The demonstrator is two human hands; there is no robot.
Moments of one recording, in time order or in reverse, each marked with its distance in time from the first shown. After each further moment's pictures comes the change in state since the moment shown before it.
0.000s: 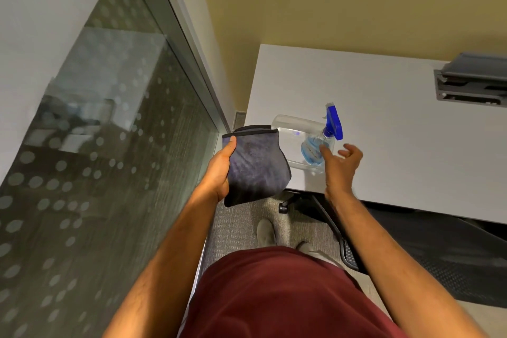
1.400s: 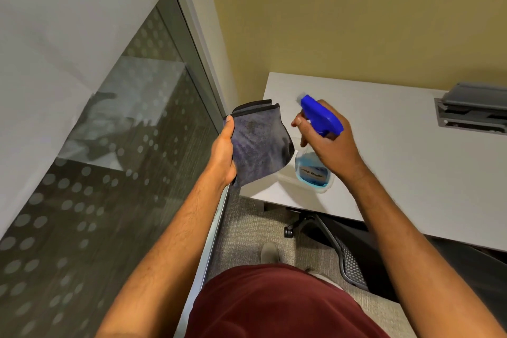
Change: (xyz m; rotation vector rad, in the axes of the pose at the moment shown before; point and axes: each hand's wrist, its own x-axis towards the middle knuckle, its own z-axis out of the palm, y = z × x) left_hand -0.031 0.063 0.039 -0.088 -0.085 0.289; right_hand -0.060 -0.154 0.010 -0.131 -0.636 -0.734
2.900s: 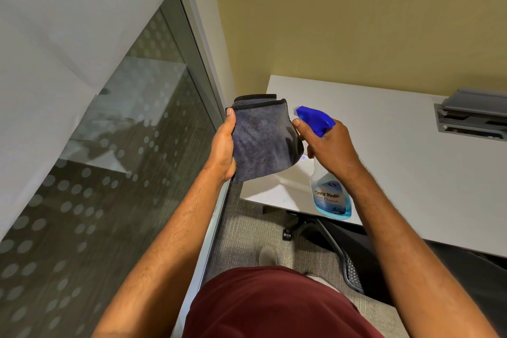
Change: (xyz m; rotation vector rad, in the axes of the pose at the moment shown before) left_hand 0.000 0.018 0.003 -0.003 -0.124 0.086; right_hand 0.010 0.009 0.012 -0.180 0.085 0.198
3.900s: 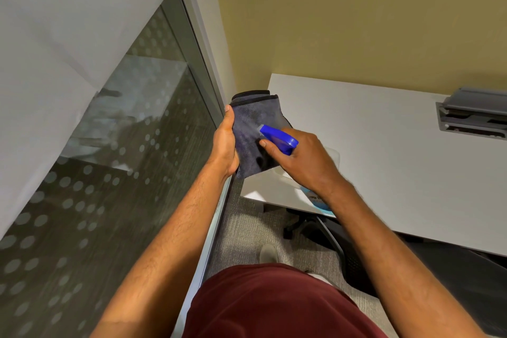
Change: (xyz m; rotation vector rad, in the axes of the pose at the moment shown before) left_hand 0.001 0.001 0.006 0.016 0.090 -0.001; right_hand -0.027 -0.014 0.032 -0.258 -0.154 -0.224
